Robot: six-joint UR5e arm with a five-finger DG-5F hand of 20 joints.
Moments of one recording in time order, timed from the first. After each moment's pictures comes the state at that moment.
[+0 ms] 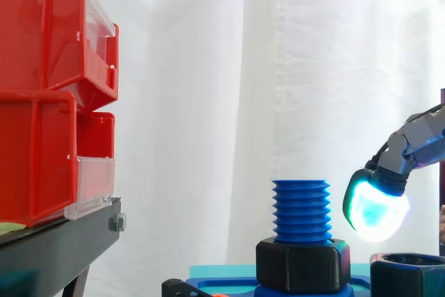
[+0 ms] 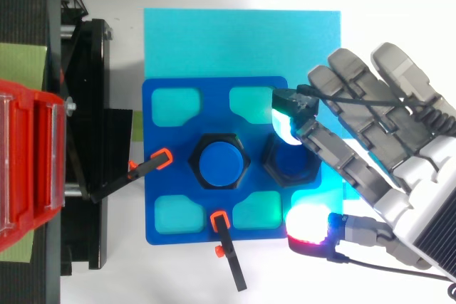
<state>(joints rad) 0.52 -2.06 -1.52 -2.66 -0.57 -1.69</state>
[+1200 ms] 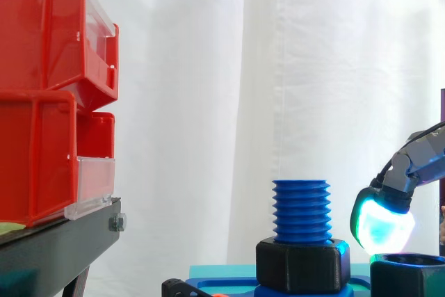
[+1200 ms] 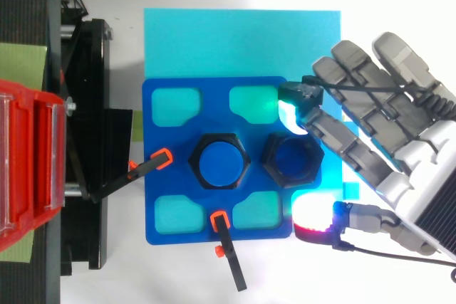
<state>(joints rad) 0.50 -2.06 -1.52 -2.73 -0.58 -1.61</state>
